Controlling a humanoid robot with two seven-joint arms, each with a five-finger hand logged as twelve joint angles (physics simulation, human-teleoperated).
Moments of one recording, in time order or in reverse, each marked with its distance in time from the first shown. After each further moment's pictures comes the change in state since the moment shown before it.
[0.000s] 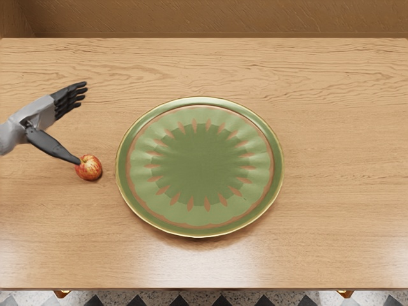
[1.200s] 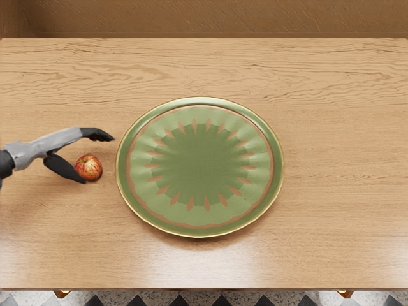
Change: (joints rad) left arm -0.087 -0.025 0.178 0.005 0.527 0.246 0.000; right arm 0.001 0.000 0.000 0.001 0.000 0.000 0.000
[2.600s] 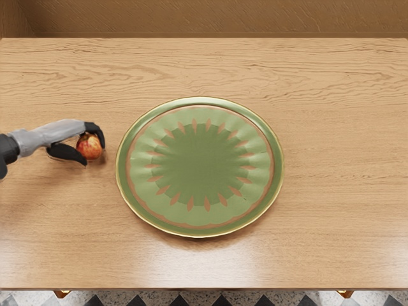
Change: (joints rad) left arm -0.105 -0.086 0.070 0.151 0.111 0.017 0.000; right arm 0.004 0.000 0.000 0.000 0.000 0.000 0.000
